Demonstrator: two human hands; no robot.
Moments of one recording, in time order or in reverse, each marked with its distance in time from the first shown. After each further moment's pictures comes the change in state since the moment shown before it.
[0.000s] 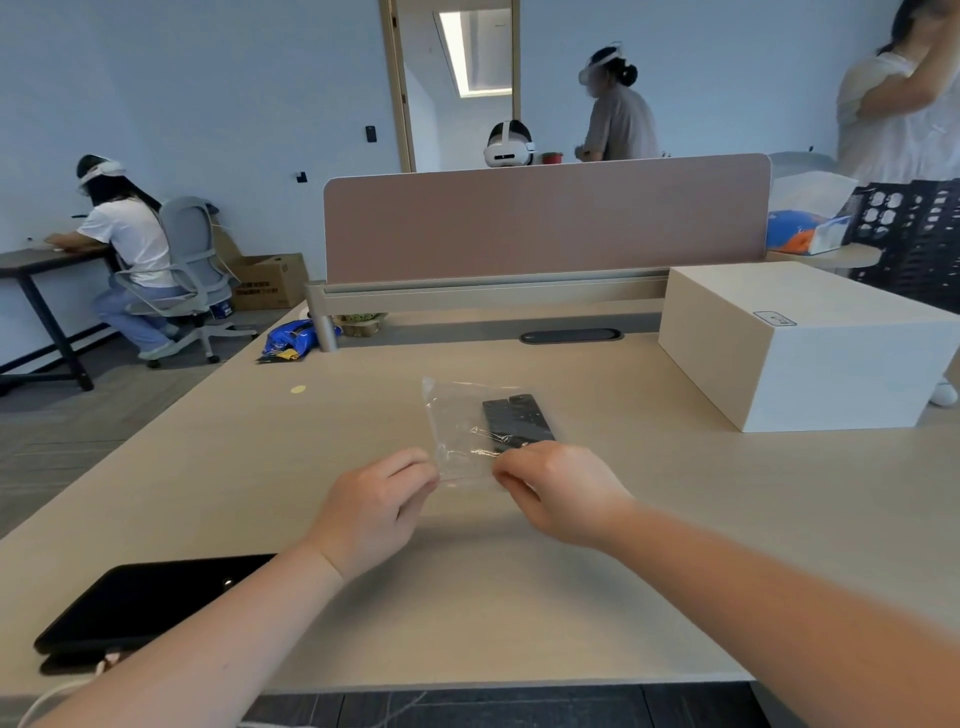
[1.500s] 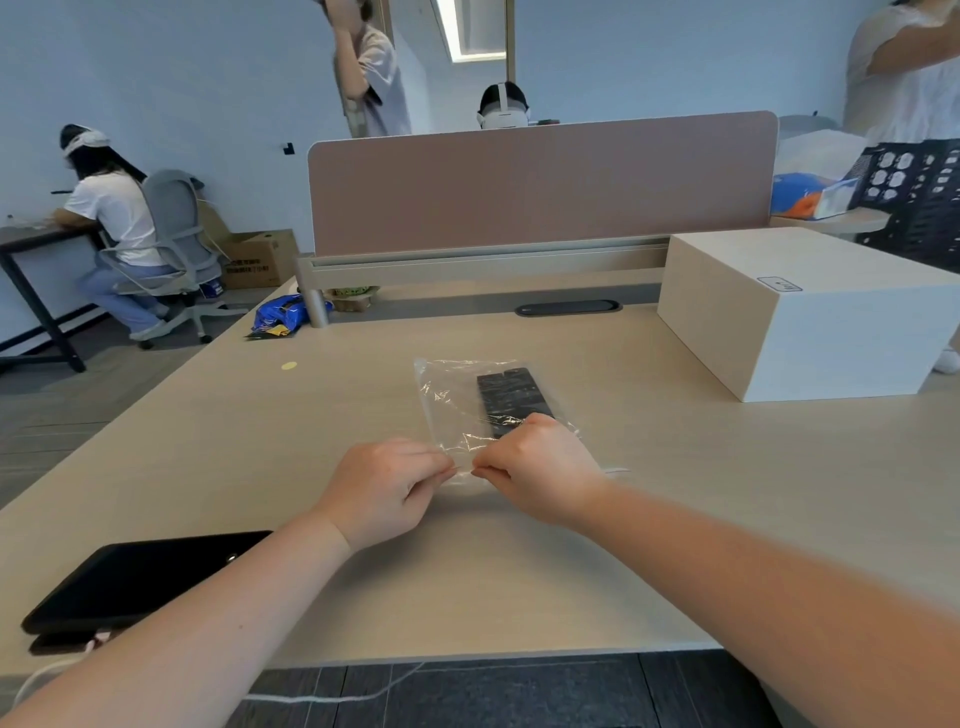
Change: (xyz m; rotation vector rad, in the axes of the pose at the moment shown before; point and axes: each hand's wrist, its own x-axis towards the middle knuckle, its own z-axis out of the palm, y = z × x) left_hand 0.004 0.003 0.010 0.006 -0.148 0.021; right_hand 0.012 -0.016 0.012 -0.133 -0.052 0.016
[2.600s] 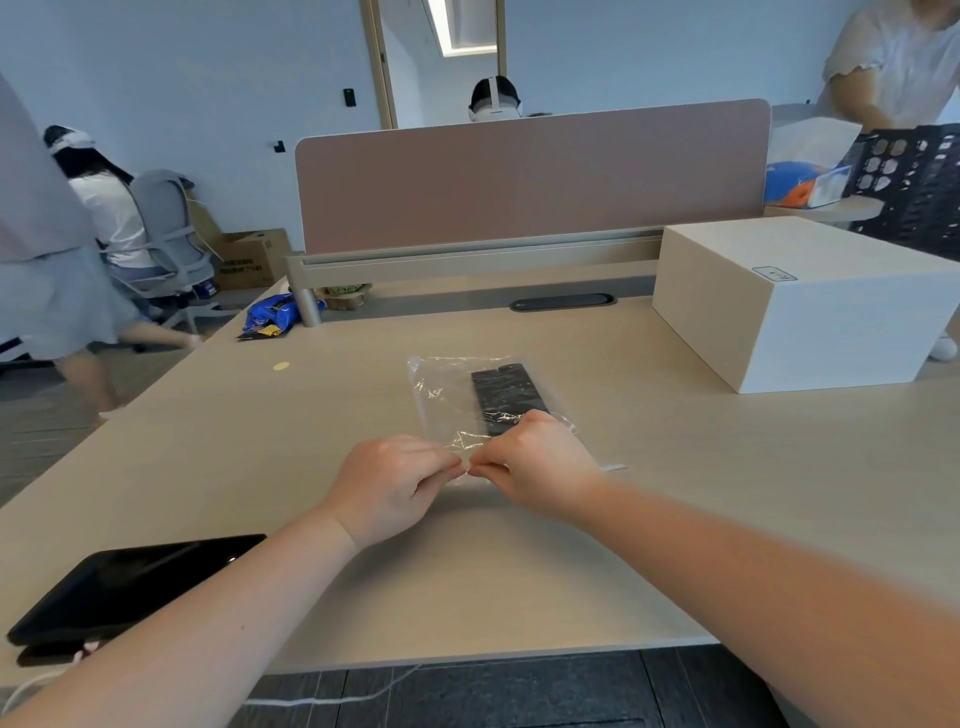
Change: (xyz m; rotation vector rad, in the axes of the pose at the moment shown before) left_hand 0.010 0.009 0.003 -0.011 -0.024 -0.006; right_hand -0.003 0.004 0.004 0.096 0.066 0.034
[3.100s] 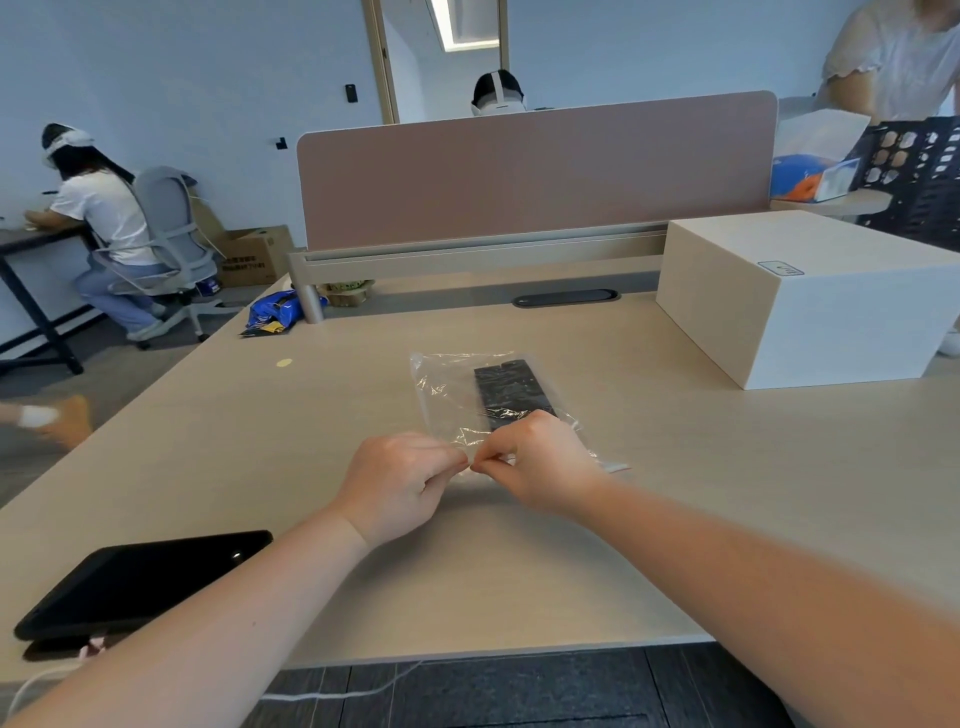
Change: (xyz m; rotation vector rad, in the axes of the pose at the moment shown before) left_hand 0.001 0.004 0.001 0.034 0.009 0.013; right_hand 0.000 0.002 0.003 0.270 -0.066 0.197
